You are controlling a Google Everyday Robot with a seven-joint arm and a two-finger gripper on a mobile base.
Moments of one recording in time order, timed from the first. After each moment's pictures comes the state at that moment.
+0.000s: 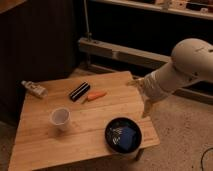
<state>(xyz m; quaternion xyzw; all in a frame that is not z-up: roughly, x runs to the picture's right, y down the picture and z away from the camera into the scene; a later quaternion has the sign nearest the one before) 0.121 0.036 0.549 -0.18 -0.25 -0.16 0.94</state>
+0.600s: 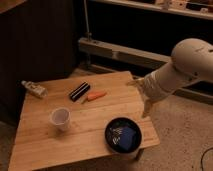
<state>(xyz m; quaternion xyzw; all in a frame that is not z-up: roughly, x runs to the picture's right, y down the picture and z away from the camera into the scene) 0.121 0.036 0.549 -0.18 -0.25 -0.16 0.94</state>
